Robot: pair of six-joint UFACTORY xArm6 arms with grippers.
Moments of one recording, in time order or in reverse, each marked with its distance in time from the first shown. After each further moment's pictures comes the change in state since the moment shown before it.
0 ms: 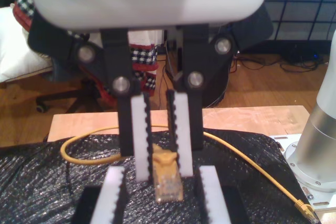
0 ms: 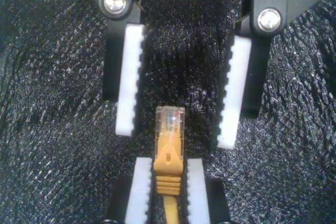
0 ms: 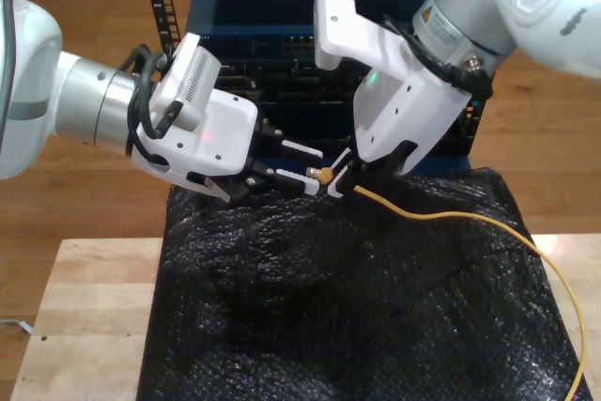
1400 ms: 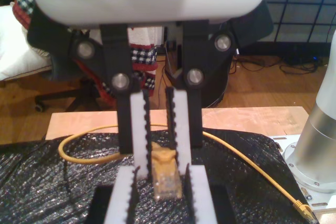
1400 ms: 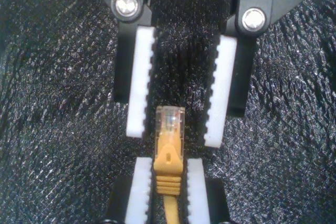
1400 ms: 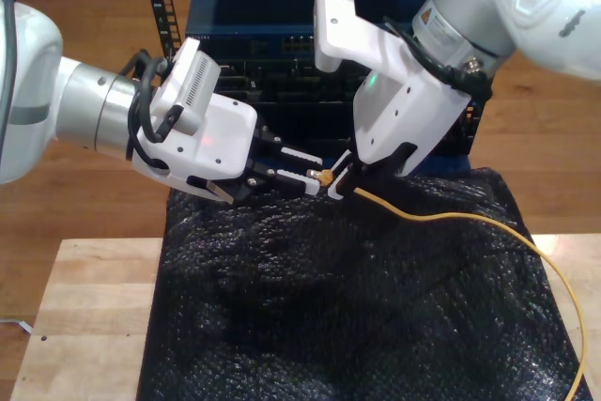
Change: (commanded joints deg) left arm 0.1 0.0 0.4 -0.1 0.0 0.1; right arm 0.0 0.1 0.3 0.0 0.0 -0.1
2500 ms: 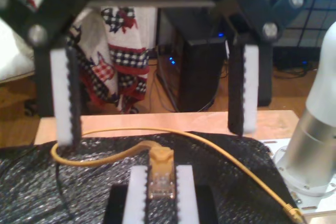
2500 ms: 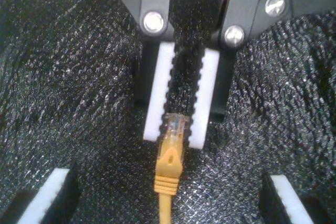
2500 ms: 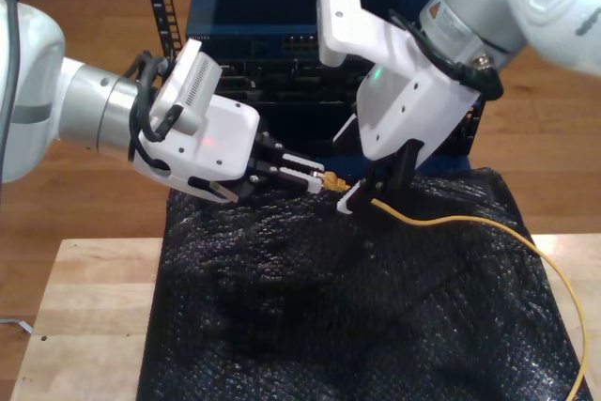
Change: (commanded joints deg) left arm -0.1 1.5 -0.7 -0.1 2.4 -1.0; right arm -0.2 -3.3 0.1 0.0 -0.4 -0.9
